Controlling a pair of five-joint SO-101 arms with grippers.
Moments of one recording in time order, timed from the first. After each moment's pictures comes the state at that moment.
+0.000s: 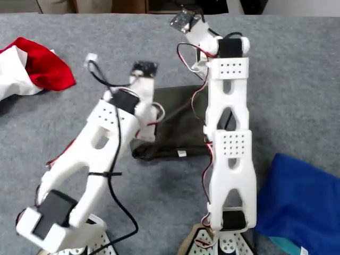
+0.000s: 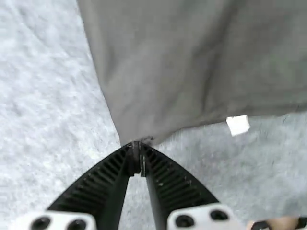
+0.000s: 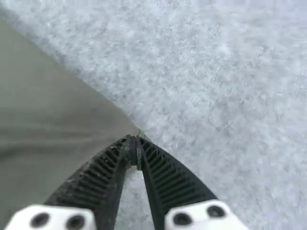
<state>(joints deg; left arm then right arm) 22.4 -9.4 12.7 78.6 7.9 -7.0 58.0 -87.1 101.5 34.2</state>
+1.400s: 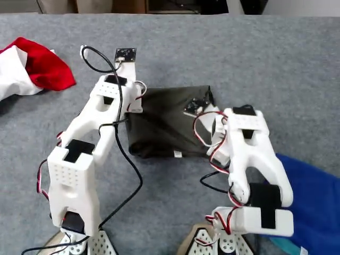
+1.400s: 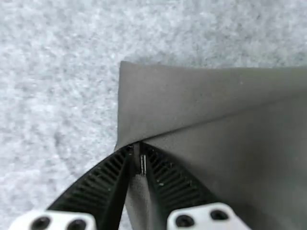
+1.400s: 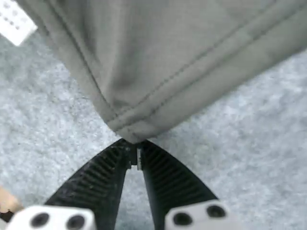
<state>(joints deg) 9.2 28.5 -4.5 56.1 2.3 0.7 -5.1 39.4 66.2 45.2</state>
